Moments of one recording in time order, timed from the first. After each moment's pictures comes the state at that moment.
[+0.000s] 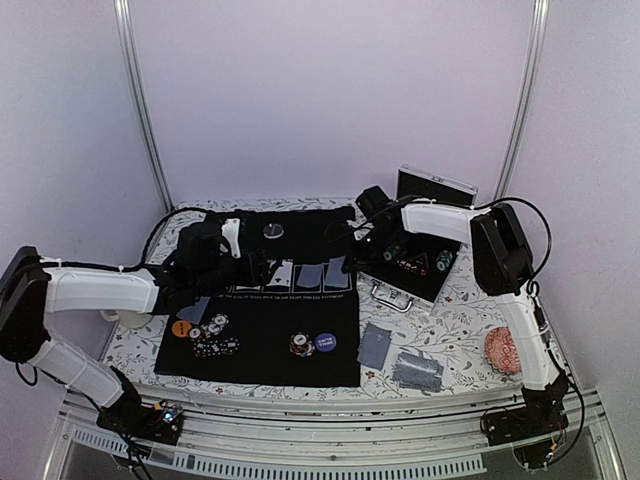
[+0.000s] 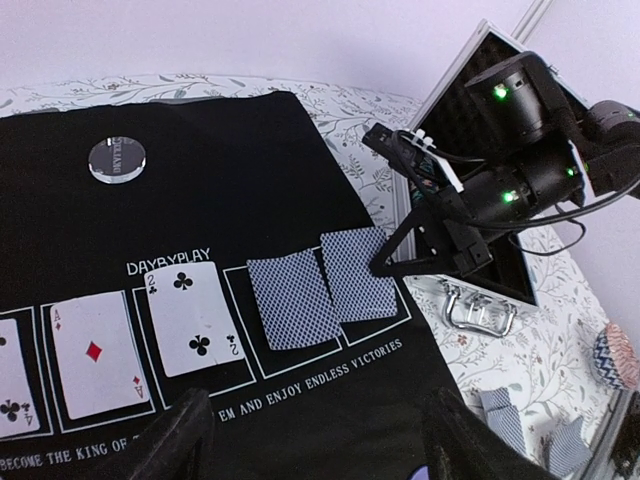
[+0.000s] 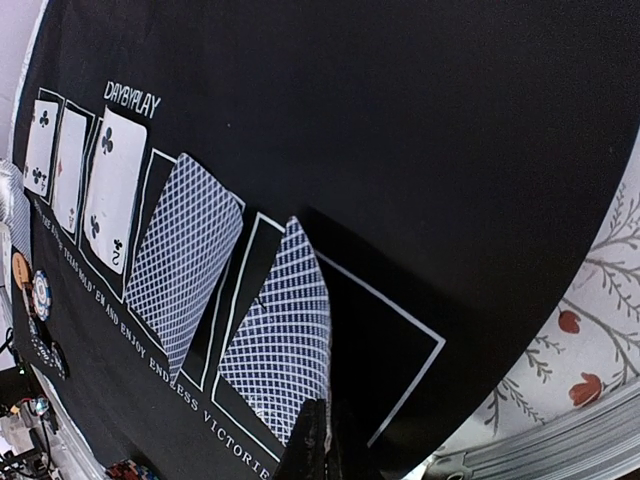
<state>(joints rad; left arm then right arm) -0.67 1.41 0.69 0.32 -0.05 -0.44 0.59 2.42 2.00 -0.71 -0.40 0.32</state>
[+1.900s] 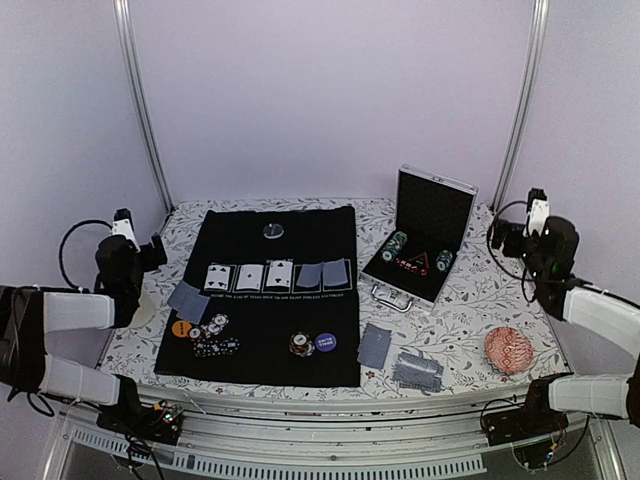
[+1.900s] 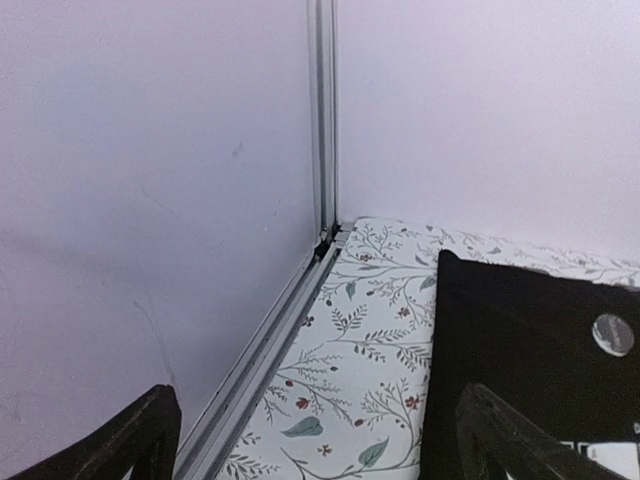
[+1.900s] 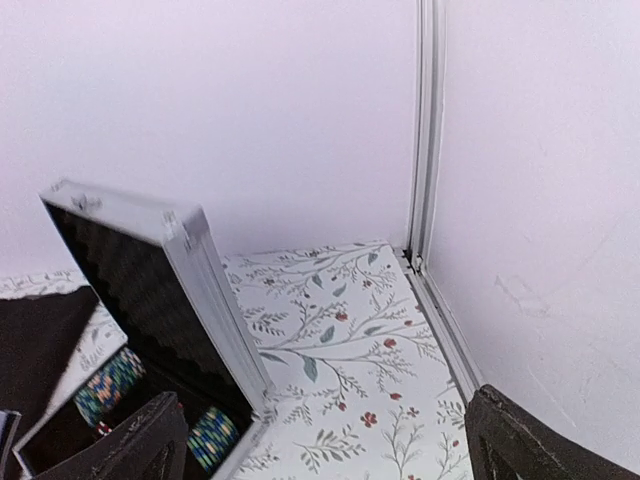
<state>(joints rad) -0.01 1.21 0.38 0.70 -0.38 -0.03 0.08 1.05 0.55 0.39 0.16 0.08</state>
